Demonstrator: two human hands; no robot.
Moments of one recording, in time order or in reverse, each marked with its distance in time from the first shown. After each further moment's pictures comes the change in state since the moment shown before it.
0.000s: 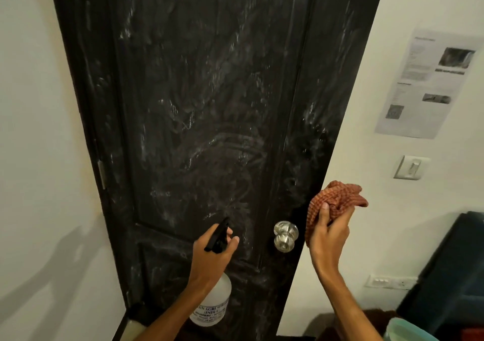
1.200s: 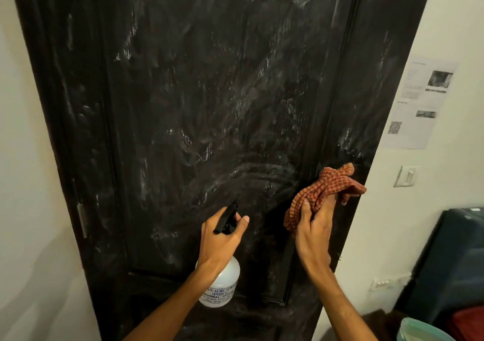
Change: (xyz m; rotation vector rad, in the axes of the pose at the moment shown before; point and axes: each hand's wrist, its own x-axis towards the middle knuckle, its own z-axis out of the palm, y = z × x) left_hand 0.164 0.019 -0.071 -0.043 -0.207 0.098; right_hand 0.002 -0.041 0.154 -0.169 0.060 -0.233
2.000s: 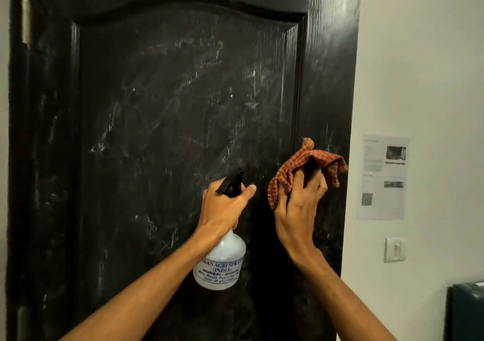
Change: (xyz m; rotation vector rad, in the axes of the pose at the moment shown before) left_hand 0.127 0.204 0.050 0.002 0.016 0.209; right_hand 0.181 -0.082 0.005 -0.299 0.199 -0.430
